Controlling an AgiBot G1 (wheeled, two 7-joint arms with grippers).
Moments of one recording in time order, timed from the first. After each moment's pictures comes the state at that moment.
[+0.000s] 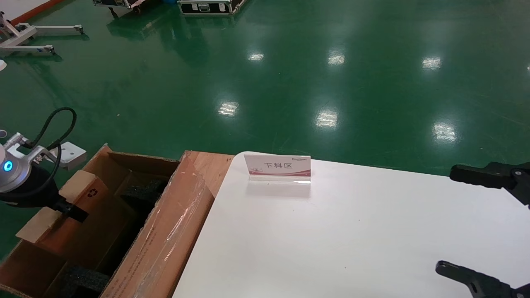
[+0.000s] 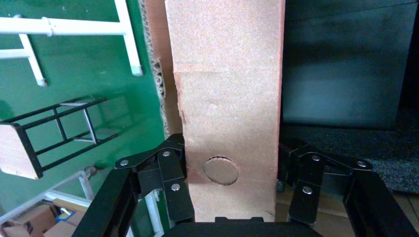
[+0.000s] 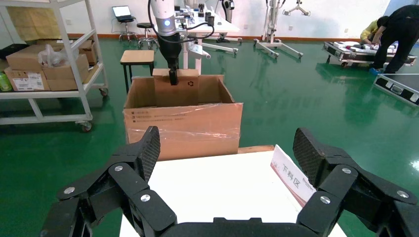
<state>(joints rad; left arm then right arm) -2.44 0.48 2.41 -1.20 1.66 1.11 -1.57 1.08 -0.61 -0.30 1.28 -0.72 -1.49 0.18</state>
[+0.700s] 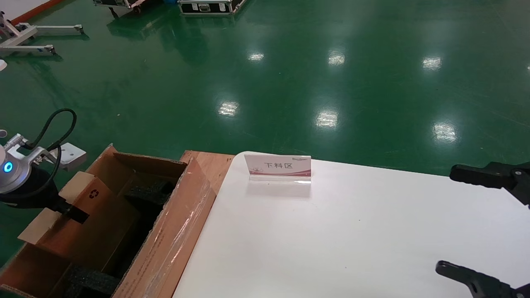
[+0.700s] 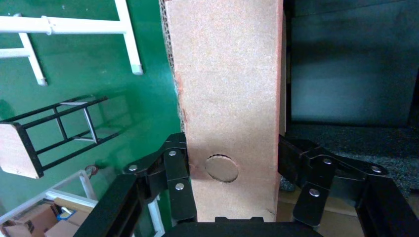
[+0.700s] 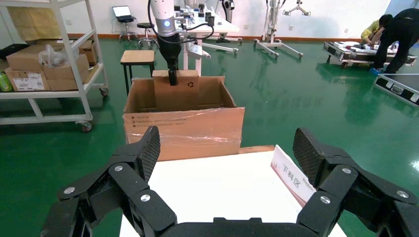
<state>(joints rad) -2.43 0.48 2.41 -1.19 1.66 1.10 -1.56 1.08 -0.61 -0.30 1.28 -0.72 -1.49 0.18</state>
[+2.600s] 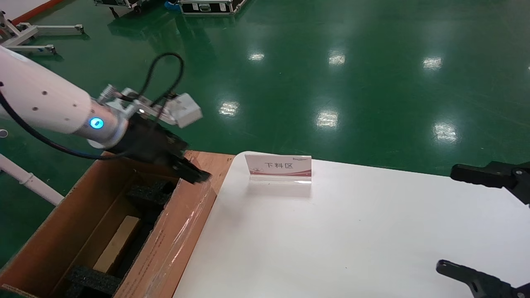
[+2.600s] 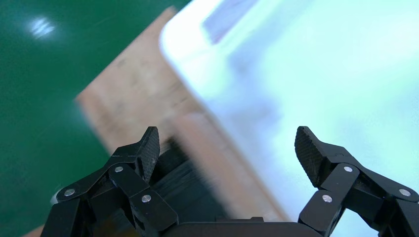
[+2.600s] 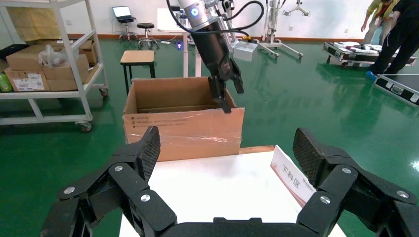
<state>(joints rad) -2.25 0.57 1.87 -1.35 1.40 1.04 -1.19 1.08 -0.60 -0.30 1.28 -0.72 -1.49 0.18</state>
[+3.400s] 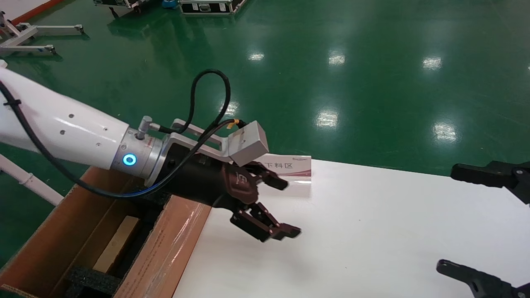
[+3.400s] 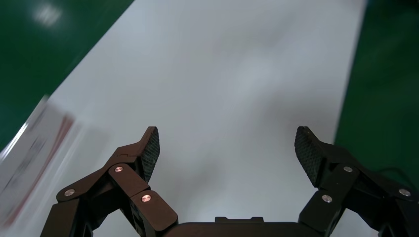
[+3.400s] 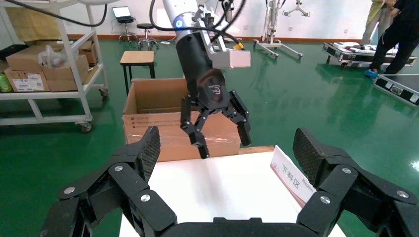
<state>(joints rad) -1.66 0.59 1.08 -1.32 1.07 1.27 -0.69 1.08 -0.61 -0.29 1.28 -0.72 -1.49 0.18</state>
